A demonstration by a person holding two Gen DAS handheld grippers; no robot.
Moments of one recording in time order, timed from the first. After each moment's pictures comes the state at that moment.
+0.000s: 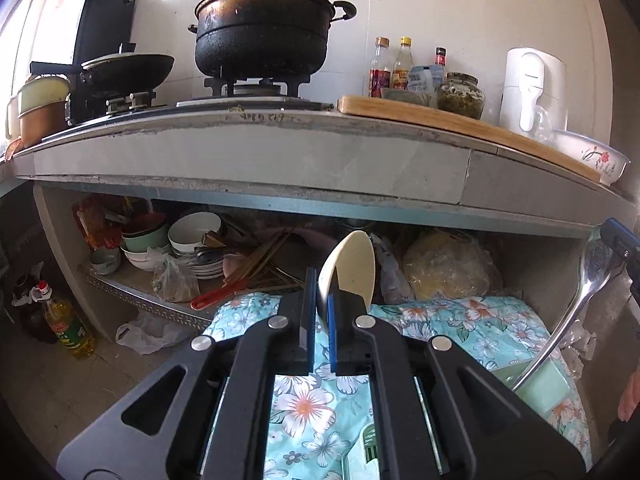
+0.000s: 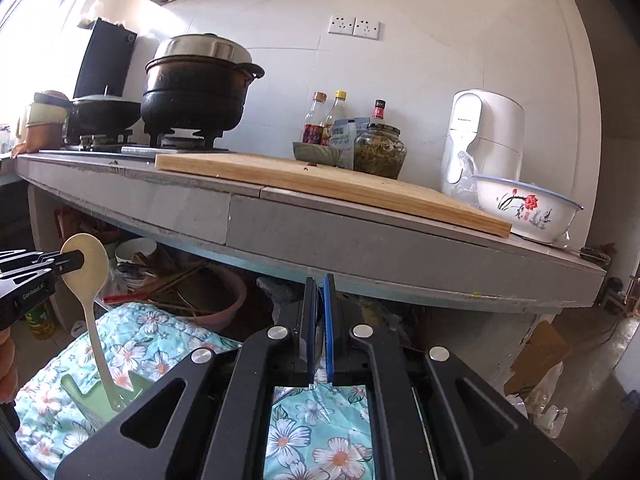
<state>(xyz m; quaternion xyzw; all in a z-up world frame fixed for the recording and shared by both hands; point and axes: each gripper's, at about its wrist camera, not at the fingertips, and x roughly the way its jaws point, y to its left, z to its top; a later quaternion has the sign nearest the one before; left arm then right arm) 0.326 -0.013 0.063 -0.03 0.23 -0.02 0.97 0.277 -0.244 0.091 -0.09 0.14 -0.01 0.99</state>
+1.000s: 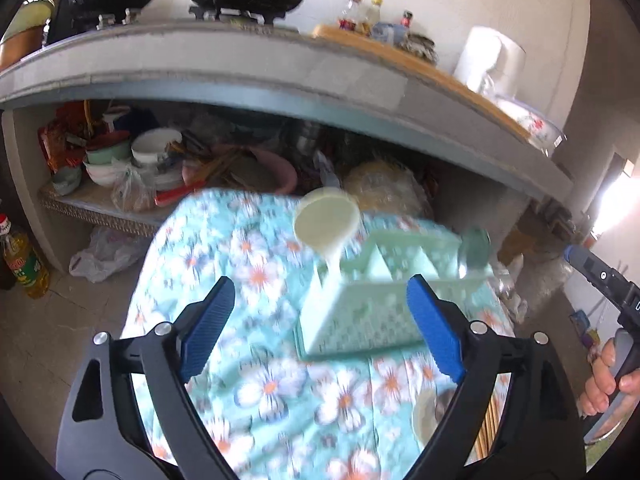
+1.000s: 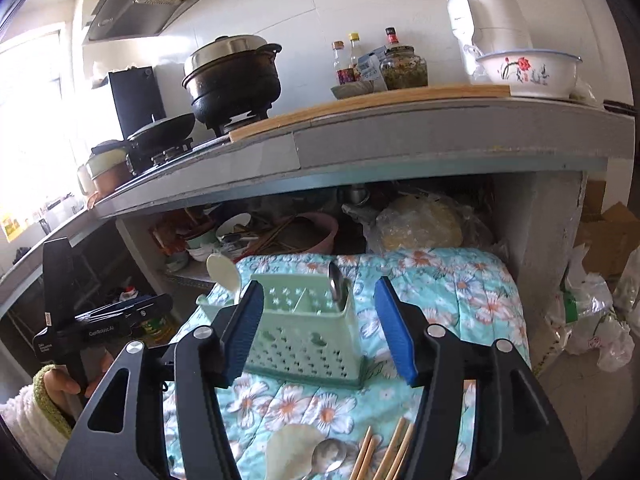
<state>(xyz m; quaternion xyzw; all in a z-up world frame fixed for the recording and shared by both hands) 0.220 0.010 0.021 -0.10 0.34 -0.14 0.93 0.166 -0.284 0.062 0.10 0.26 0.14 0.95</state>
